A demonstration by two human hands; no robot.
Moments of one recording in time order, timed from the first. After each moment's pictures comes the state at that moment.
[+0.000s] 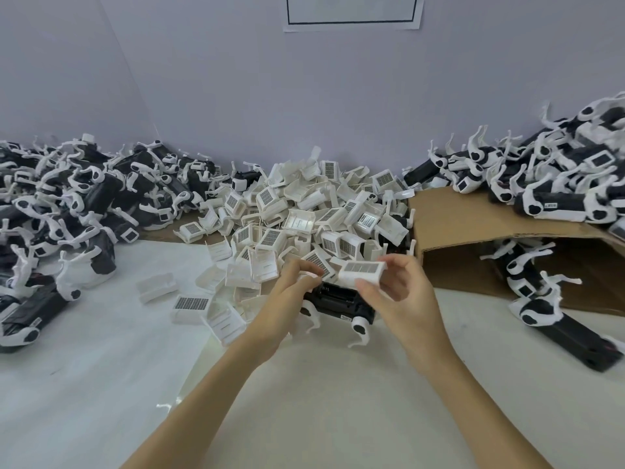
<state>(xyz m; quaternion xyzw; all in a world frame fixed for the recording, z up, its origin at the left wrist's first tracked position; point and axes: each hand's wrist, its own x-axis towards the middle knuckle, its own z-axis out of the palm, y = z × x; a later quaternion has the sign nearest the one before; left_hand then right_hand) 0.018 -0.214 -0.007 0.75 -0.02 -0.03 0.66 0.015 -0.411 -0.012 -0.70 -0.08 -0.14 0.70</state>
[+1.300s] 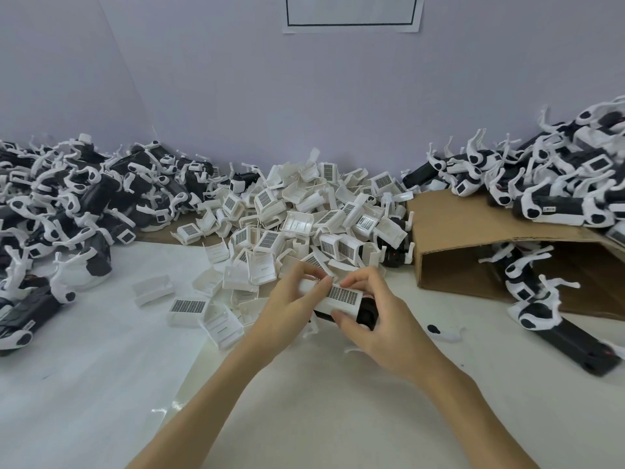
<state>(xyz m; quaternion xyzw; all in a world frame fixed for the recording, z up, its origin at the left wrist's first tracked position) 0.014 -0.220 -0.006 0.77 -0.06 0.04 0.63 0.008 -0.411 -0.014 -0.83 -0.21 -0.07 0.50</state>
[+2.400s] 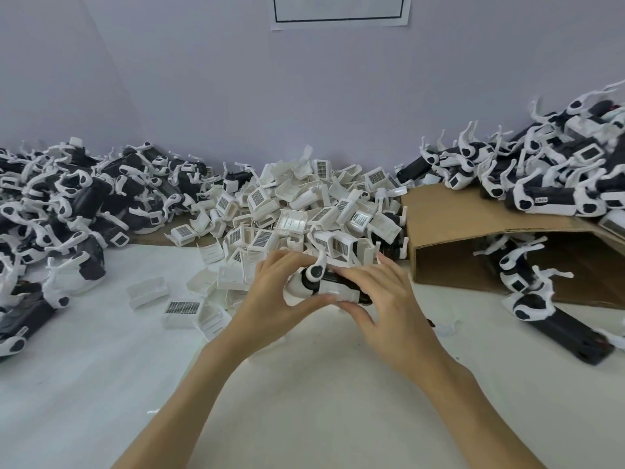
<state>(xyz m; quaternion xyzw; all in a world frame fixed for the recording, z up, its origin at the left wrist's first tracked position) 0.022 -0.201 -0.007 0.84 -0.25 0.21 0.43 0.015 -0.417 -0.018 -0.87 -0.29 -0.31 0.27</state>
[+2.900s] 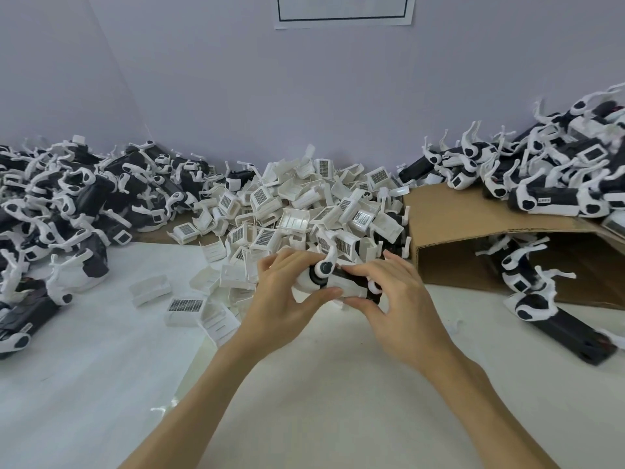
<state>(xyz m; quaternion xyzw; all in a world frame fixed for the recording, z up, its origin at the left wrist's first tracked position) 0.013 -0.213 0.000 0.84 -0.22 0.25 0.43 0.013 -0.421 -0.003 -0.87 -0.25 -0.28 0.32</state>
